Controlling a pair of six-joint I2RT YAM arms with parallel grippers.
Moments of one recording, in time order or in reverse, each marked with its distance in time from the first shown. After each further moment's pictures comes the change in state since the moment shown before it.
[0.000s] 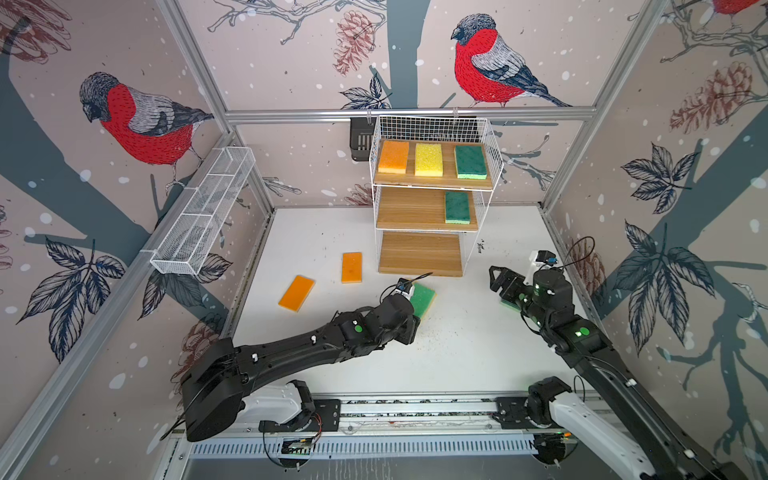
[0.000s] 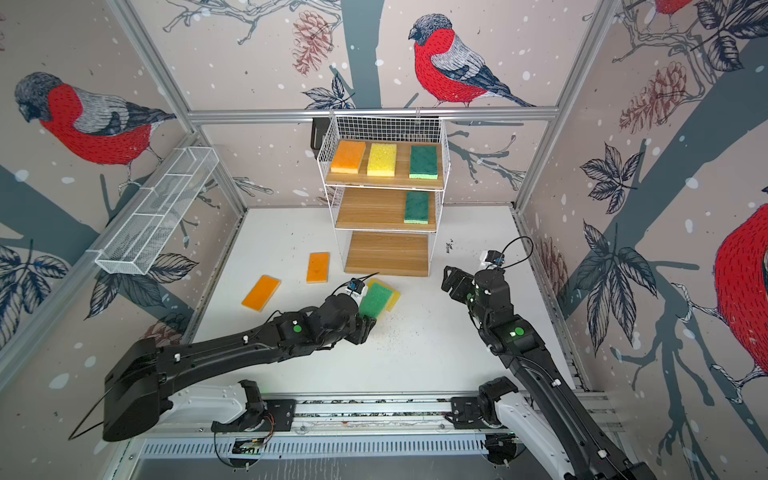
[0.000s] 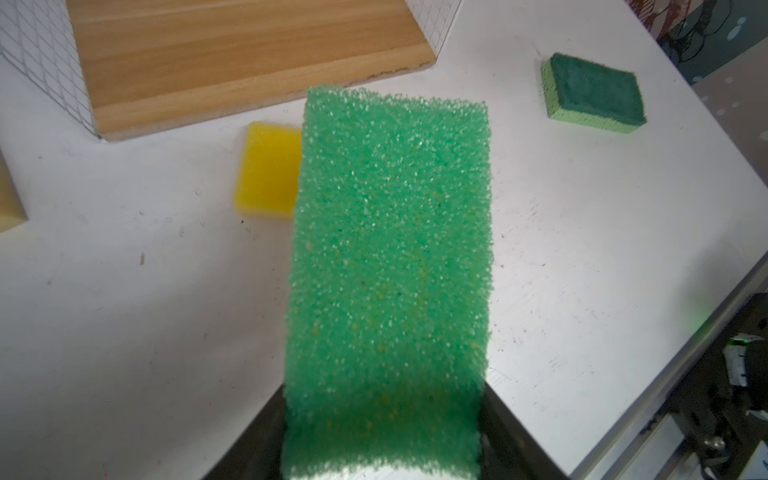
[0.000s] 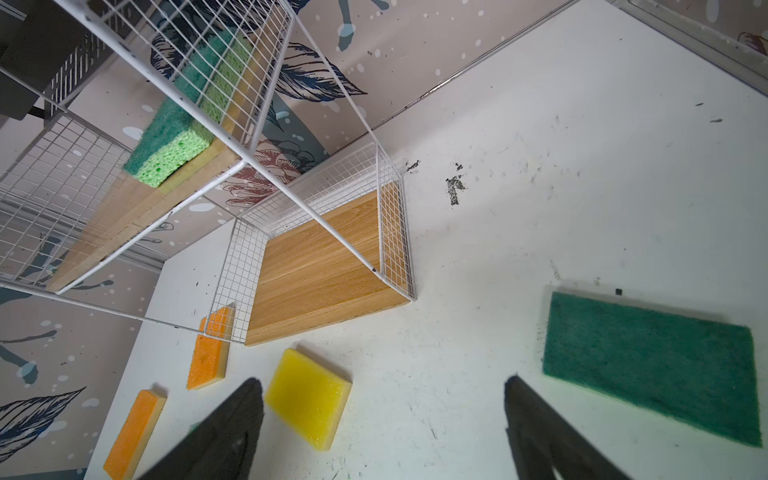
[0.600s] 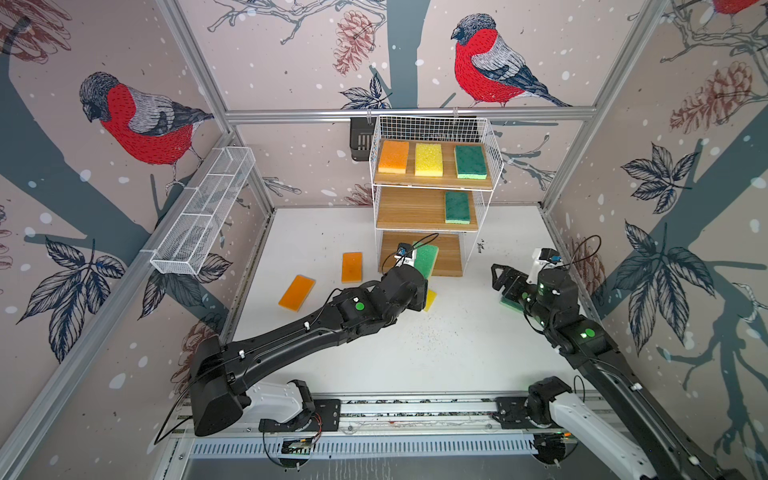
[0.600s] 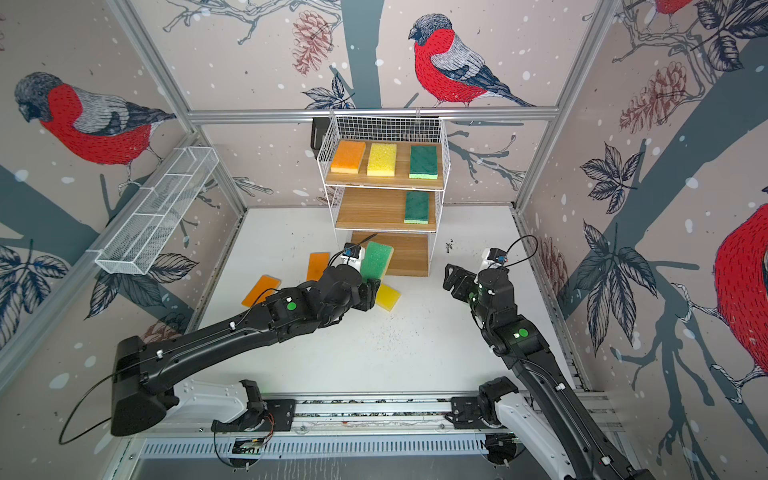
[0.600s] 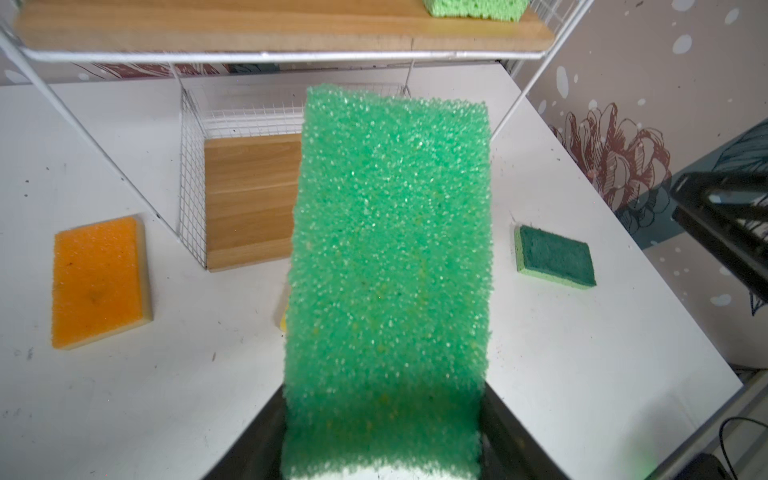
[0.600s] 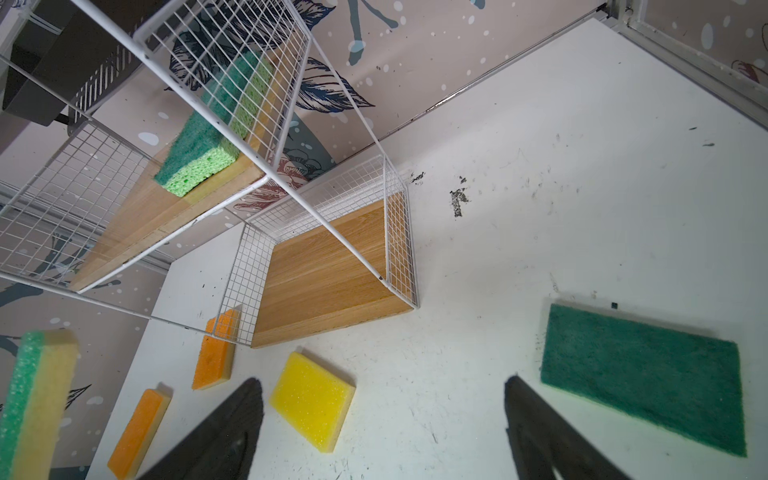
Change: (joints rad) left arm 0.001 0.058 0.346 -0.132 -0.237 -0.037; right arm -0.005 -0.018 0.030 -0.021 -0.004 -0.023
